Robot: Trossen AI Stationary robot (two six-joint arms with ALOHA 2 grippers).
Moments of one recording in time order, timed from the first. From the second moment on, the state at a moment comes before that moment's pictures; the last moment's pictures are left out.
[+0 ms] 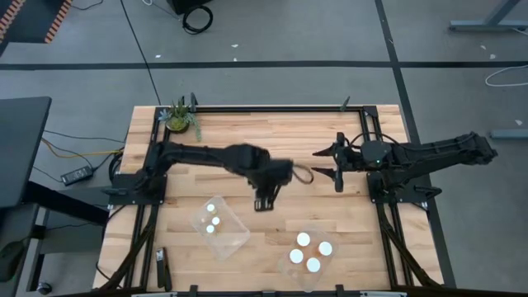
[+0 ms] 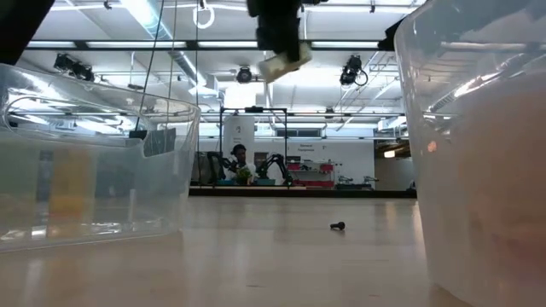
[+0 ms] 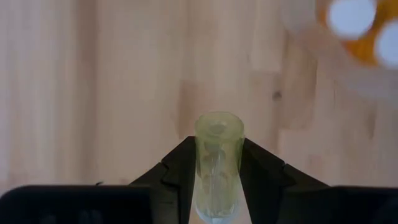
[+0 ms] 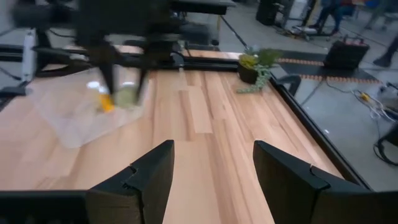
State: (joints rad) left arm -0.10 2.06 2.07 -1.24 -0.01 -0.14; right arm 0.10 0.74 0.57 -0.12 0.26 -0.04
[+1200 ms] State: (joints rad) left arm 0.03 2.08 2.17 -1.04 -0.09 0.09; right arm 0.07 0.99 0.46 0.44 0.21 -0.07
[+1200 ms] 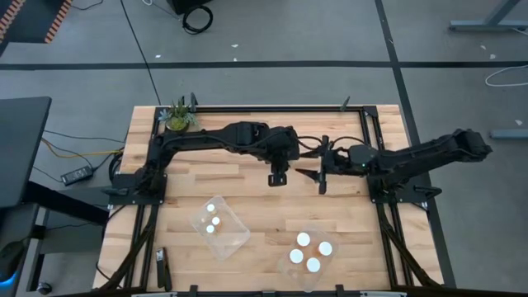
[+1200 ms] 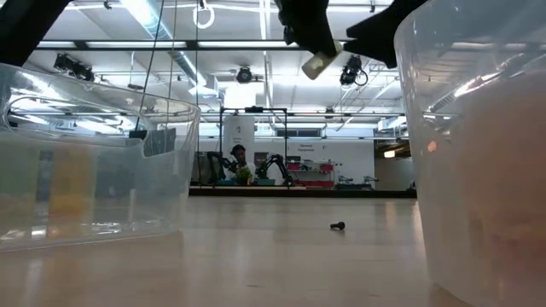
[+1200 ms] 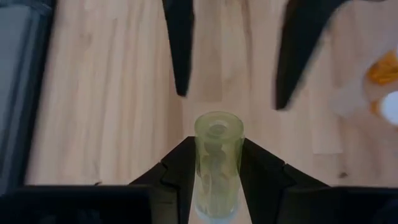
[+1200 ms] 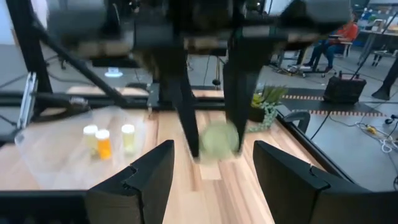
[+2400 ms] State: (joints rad) left arm -0.01 2.09 2.17 -1.04 -0.26 0.10; right arm 0.08 1.05 0.49 0.47 0.23 -0.12
